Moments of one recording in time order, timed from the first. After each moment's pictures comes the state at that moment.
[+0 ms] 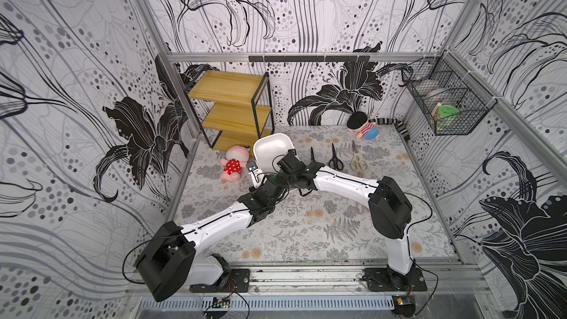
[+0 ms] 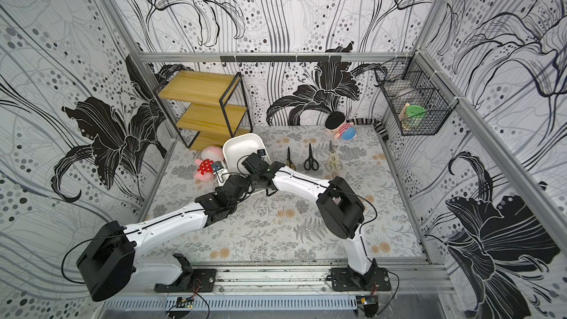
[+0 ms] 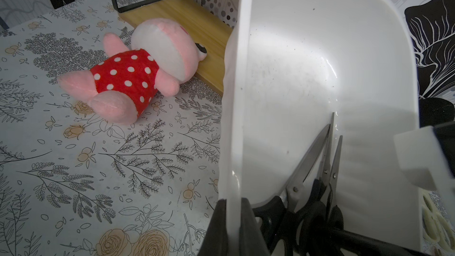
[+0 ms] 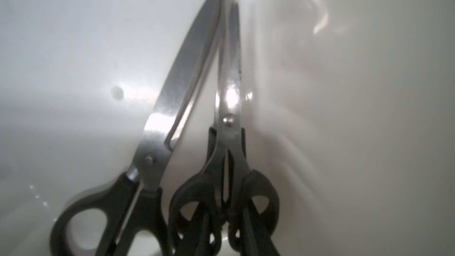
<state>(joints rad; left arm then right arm) -0.72 1.33 0.74 -0.13 -0.76 -0.94 0.89 2.01 1.59 -0.58 0.28 0.62</state>
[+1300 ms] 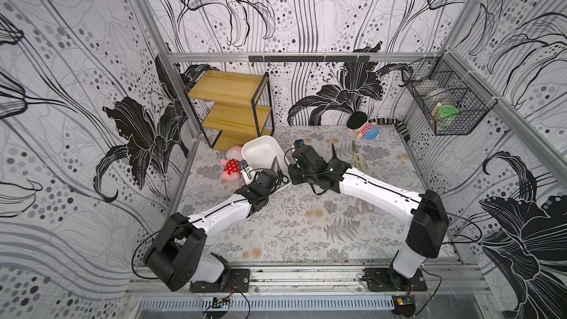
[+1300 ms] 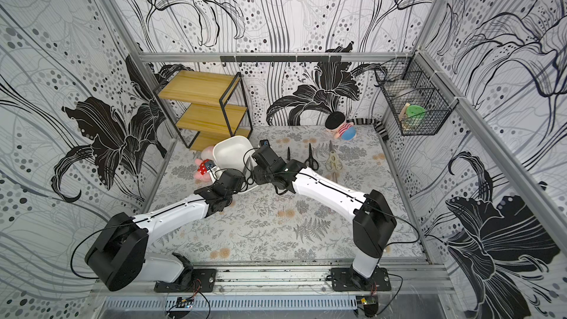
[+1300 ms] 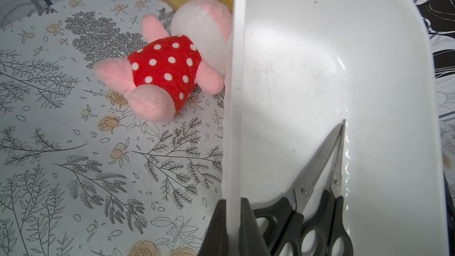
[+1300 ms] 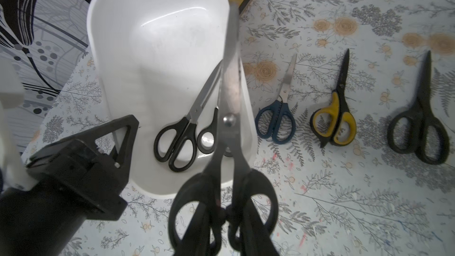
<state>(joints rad) -0.56 1.39 0.75 -0.19 -0.68 -0.97 0.89 1.70 1.47 -0.57 0.23 0.49</state>
